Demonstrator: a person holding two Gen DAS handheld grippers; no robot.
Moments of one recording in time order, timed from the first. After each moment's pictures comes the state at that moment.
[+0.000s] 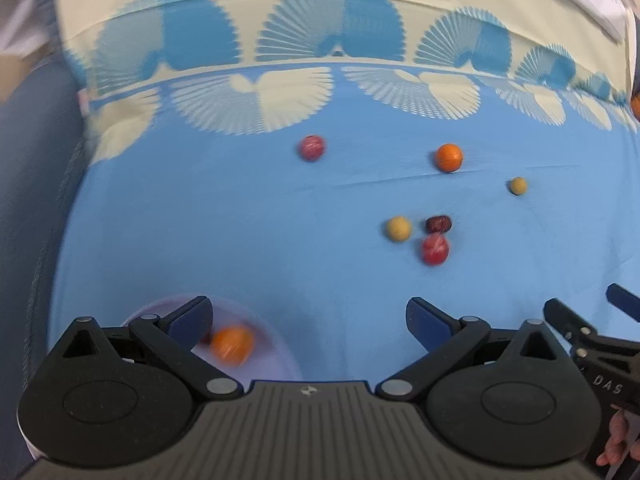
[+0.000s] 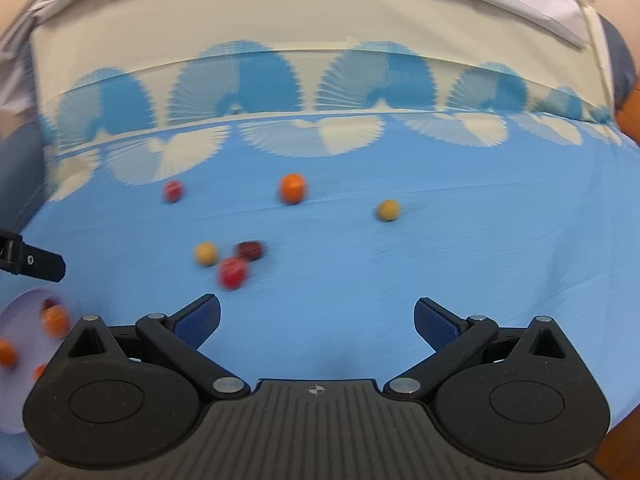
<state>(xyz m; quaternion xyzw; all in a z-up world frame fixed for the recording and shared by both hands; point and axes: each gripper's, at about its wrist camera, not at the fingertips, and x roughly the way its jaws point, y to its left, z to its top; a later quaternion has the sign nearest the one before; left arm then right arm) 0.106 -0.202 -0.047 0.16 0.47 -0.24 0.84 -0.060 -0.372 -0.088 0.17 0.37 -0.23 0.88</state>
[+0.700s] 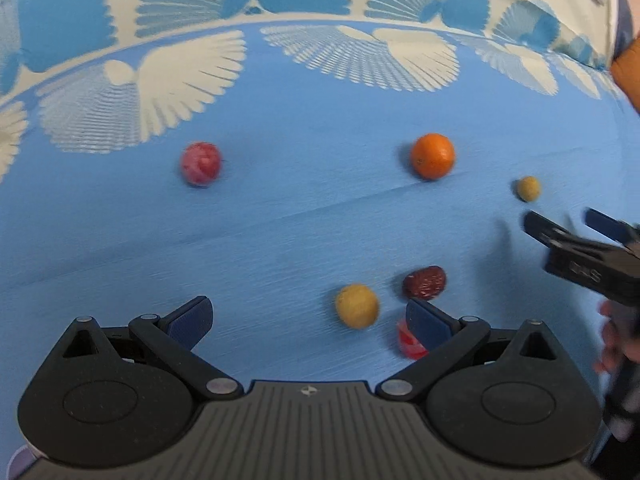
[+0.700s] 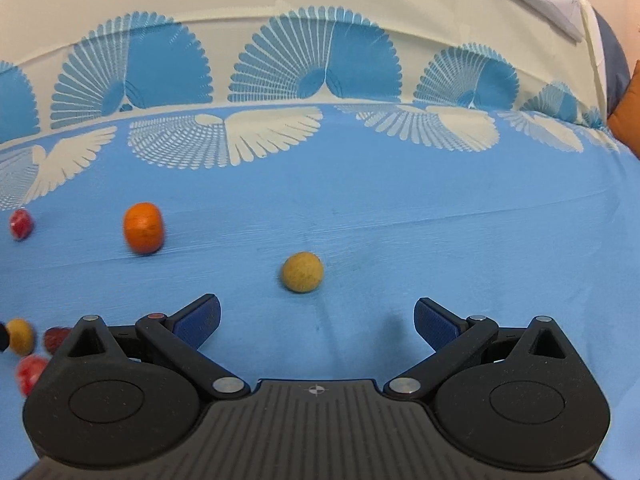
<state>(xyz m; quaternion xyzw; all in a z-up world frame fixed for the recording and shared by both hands) 0.194 -0.304 -0.142 0.18 0.50 -0.32 0.79 0.037 -0.492 -0.194 0.14 0.38 -0.27 0.87</state>
